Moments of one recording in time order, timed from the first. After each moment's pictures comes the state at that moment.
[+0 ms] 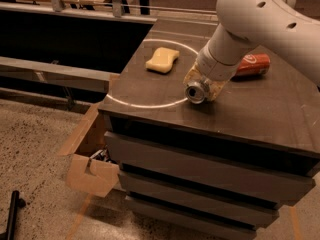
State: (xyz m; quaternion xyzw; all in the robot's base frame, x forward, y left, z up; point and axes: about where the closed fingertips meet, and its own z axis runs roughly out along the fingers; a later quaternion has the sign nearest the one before) arm 0.604 -0.120 0.851 -0.94 0.27 -0.14 0.14
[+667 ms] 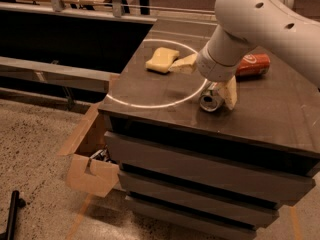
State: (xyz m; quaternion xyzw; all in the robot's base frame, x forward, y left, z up) arm 0.601 -0.120 0.848 -0.94 0.27 -0.13 0.14
